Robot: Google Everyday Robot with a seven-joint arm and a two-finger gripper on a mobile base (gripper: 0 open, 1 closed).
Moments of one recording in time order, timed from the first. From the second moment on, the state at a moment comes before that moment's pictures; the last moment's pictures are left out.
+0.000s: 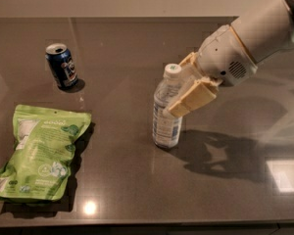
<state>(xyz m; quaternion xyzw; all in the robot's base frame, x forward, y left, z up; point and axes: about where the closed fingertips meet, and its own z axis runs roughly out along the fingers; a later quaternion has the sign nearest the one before) 0.449 -0.054 0.948 -0.65 0.67 0.25 0.28</state>
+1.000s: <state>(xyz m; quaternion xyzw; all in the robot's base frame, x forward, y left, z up) 0.477 -0.013 0.965 -0.66 0.65 0.27 0.28</state>
